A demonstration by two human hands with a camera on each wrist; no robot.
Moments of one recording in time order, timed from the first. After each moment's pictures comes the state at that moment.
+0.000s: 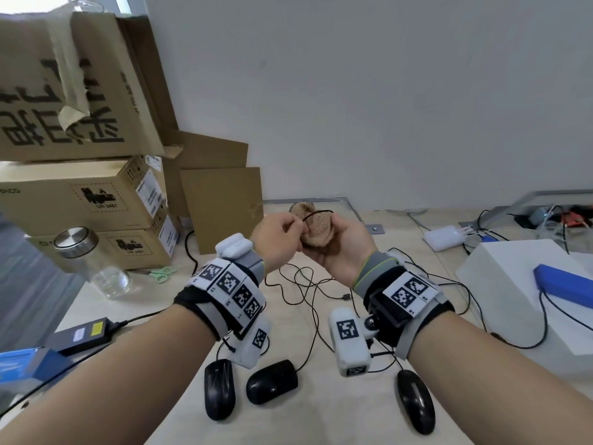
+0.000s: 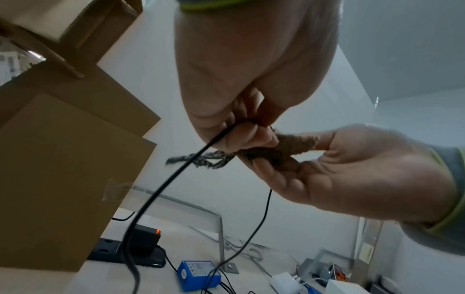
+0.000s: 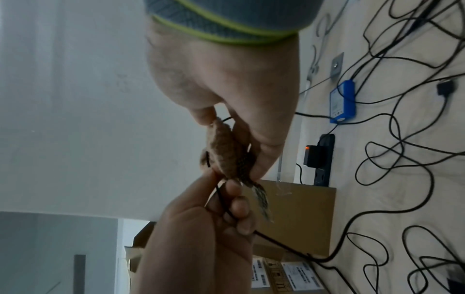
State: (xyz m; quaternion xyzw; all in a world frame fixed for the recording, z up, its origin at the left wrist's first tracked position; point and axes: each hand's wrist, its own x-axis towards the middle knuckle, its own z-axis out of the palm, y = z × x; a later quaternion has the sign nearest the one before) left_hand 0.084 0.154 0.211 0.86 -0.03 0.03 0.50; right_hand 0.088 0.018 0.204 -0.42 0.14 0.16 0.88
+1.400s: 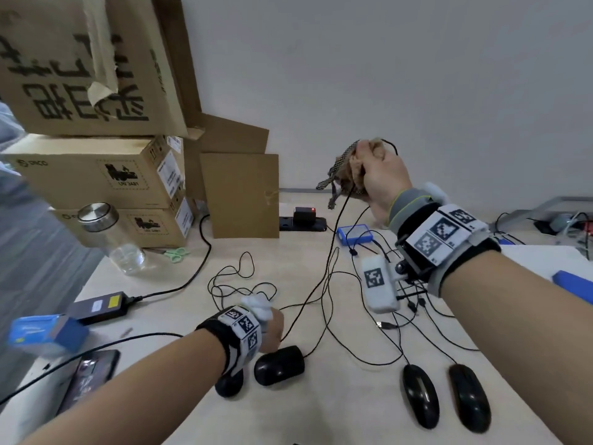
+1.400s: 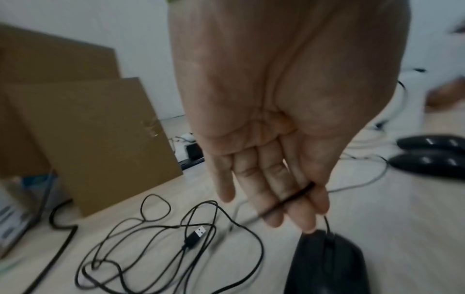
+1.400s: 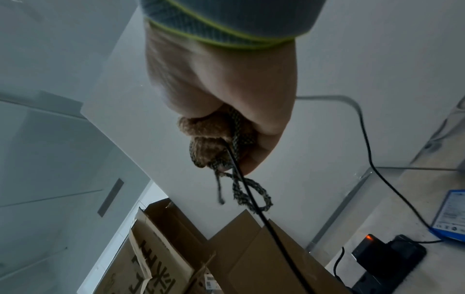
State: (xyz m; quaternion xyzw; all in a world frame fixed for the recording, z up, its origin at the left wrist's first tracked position) left_hand 0.017 0.203 0.088 0.93 -0.13 -0.34 -0.02; right_hand 0.121 0.021 0.275 -0.63 0.03 -0.06 0.78
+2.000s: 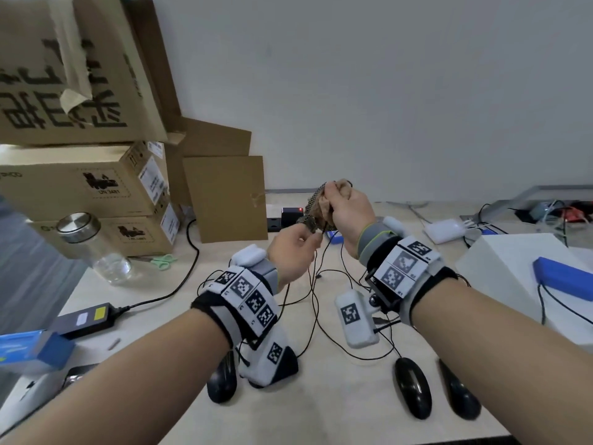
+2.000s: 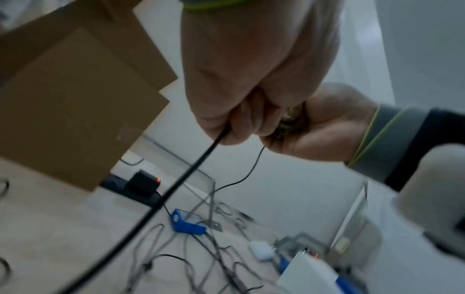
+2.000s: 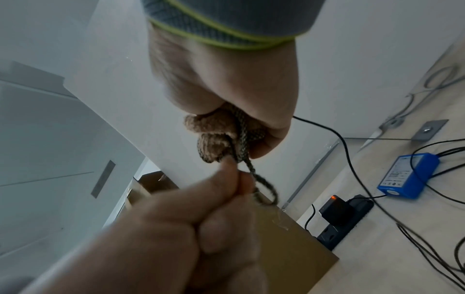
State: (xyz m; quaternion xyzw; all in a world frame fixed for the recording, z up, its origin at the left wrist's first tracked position) left_hand 0.059 0.138 0.185 0.84 0.00 -0.04 0.54; right_hand 0.094 0.028 0.229 -0.63 0.07 -0.04 0.77
